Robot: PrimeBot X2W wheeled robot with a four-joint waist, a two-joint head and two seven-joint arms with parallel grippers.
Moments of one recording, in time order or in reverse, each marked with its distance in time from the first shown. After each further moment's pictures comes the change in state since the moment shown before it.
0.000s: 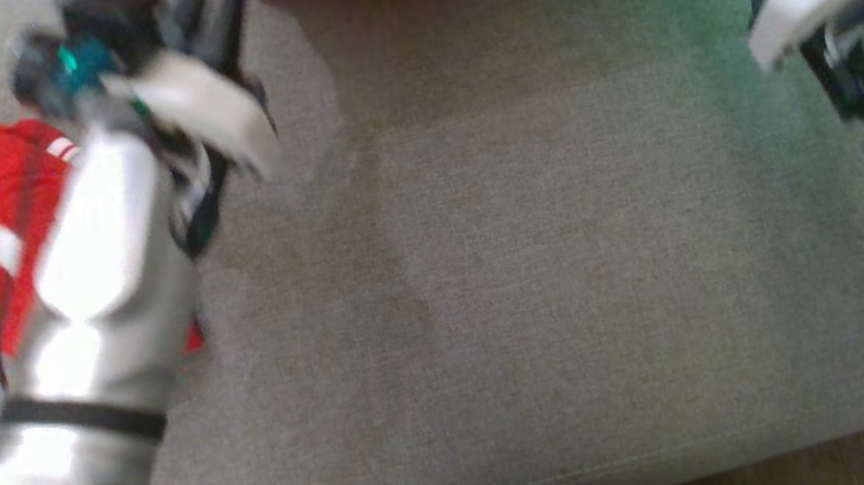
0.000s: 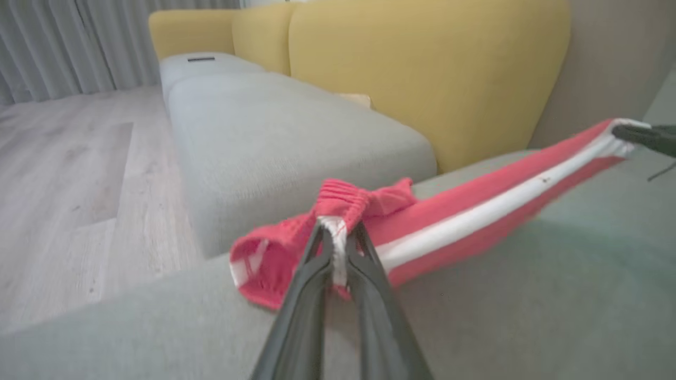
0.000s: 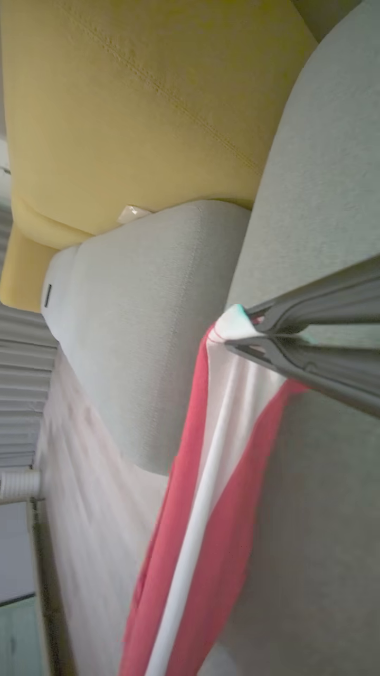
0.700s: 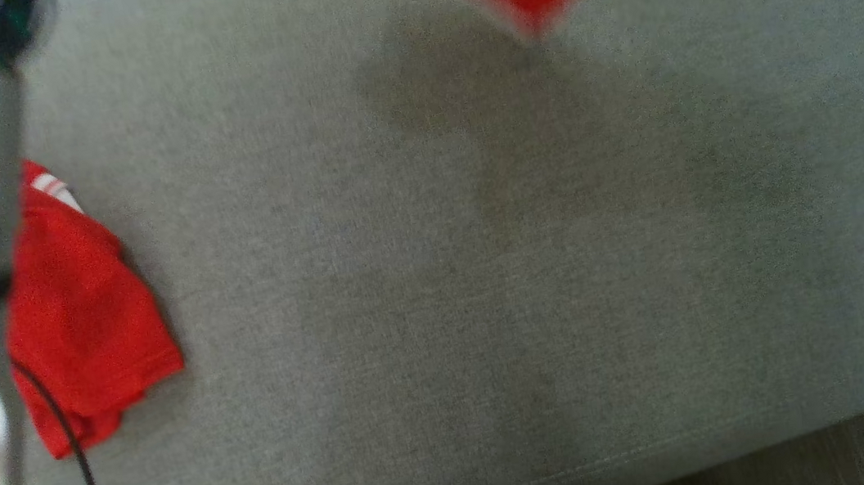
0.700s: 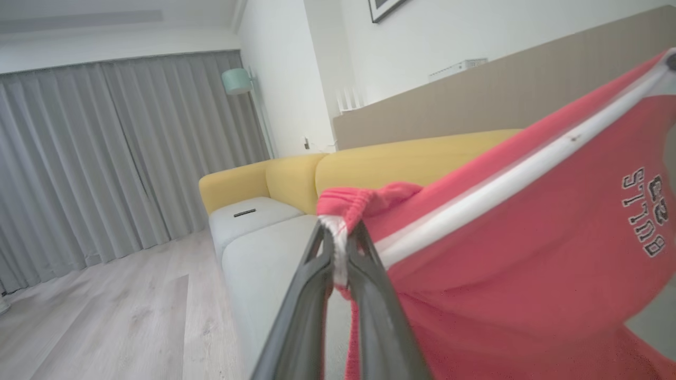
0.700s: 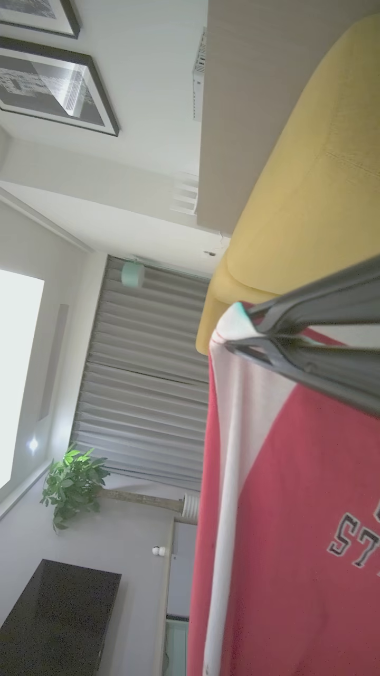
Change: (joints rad) left arm -0.246 0.114 0.078 -0.253 0.039 0.000 0.206; right arm -0.144 0.029 -0.317 -0.444 -0.144 0.000 0.181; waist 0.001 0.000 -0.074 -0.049
